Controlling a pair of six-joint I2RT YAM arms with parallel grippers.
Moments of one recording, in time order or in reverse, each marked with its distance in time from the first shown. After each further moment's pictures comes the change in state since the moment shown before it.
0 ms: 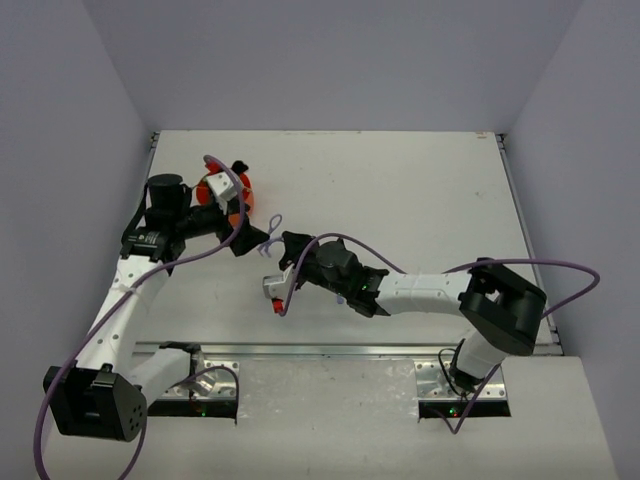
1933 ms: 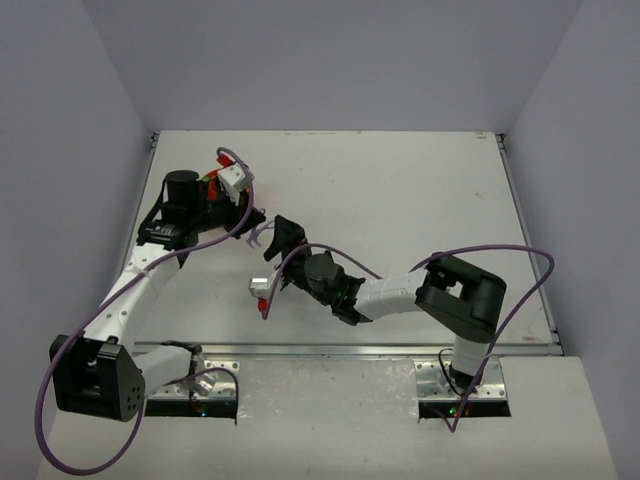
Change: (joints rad) left arm -0.056 0.107 -0.018 0.125 -0.170 -0.111; right arm 0.050 0.205 0.026 0.327 0.237 -0.186
